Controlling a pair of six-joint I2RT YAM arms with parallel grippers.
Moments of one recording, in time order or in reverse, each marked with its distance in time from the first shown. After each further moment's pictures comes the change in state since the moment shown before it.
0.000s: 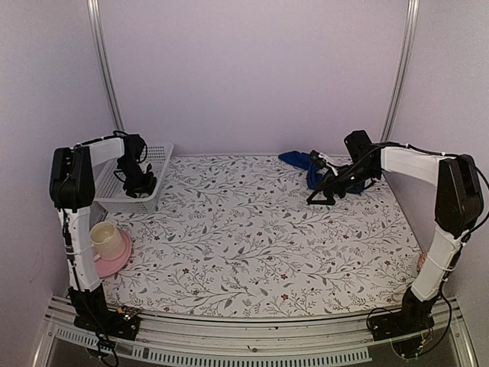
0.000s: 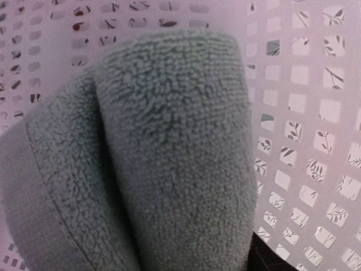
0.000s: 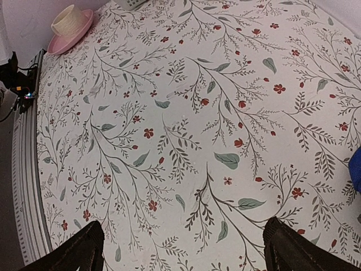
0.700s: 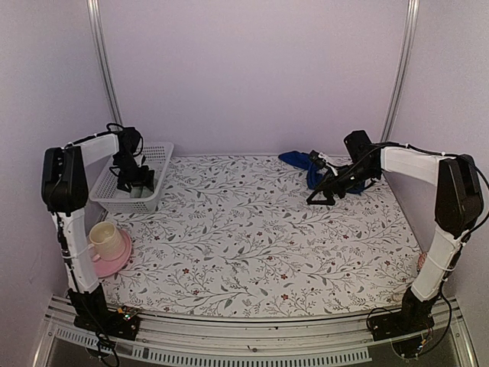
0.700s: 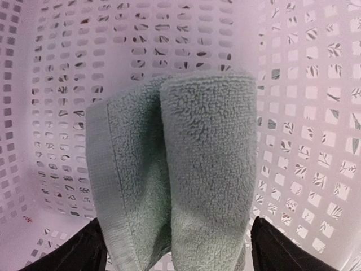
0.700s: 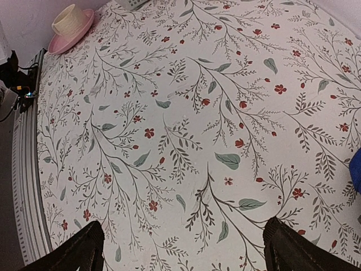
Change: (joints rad) left arm 0.000 -0.092 -0.055 0.048 -0.099 -0.026; right arm 0.002 0.000 0.000 0.000 -0.001 -0.002
